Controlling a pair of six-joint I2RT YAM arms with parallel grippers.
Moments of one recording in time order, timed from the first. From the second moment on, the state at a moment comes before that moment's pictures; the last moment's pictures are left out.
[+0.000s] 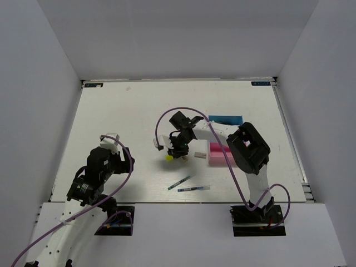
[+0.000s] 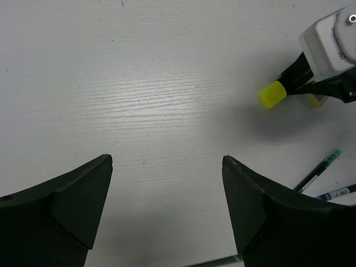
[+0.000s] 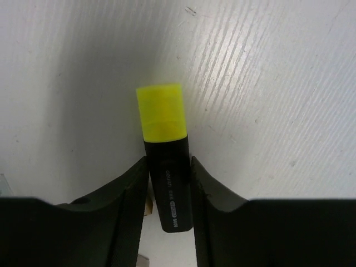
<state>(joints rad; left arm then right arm) -0.33 0.42 0.53 -0.68 -0.07 -0.24 0.82 2.04 1.43 -0.63 -0.48 -1.05</state>
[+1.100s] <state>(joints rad) -0.33 0.42 0.53 -0.68 -0.06 -0.24 0.71 1.48 1.25 -0.50 0.05 -0.89</state>
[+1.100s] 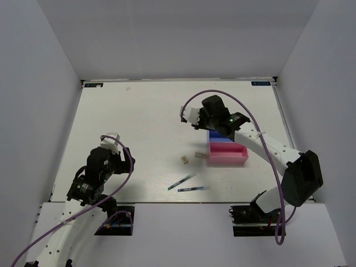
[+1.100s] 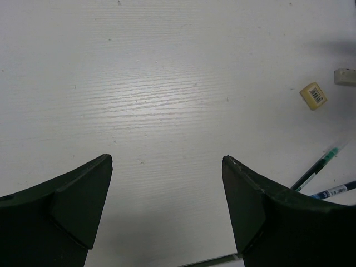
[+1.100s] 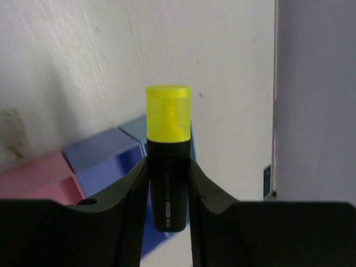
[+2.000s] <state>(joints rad) -0.33 0.45 0.53 -0.67 -0.03 -0.24 0.36 1.62 1.12 -0.39 -0.09 -1.32</state>
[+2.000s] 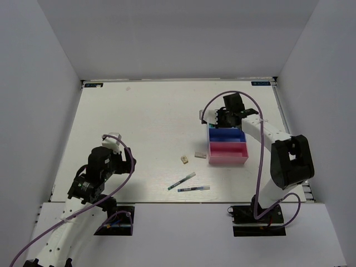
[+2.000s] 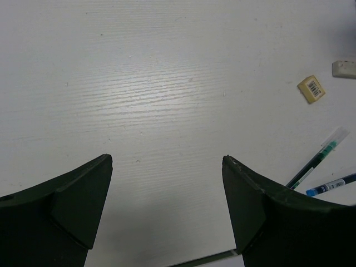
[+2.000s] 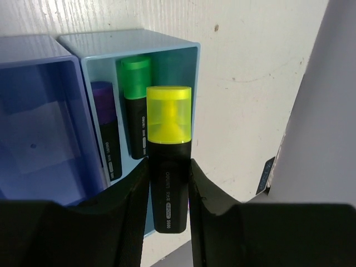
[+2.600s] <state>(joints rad) -0.34 0.51 0.52 -0.61 0.14 -0.22 0.32 1.65 1.20 -0.43 -0.15 -1.24</state>
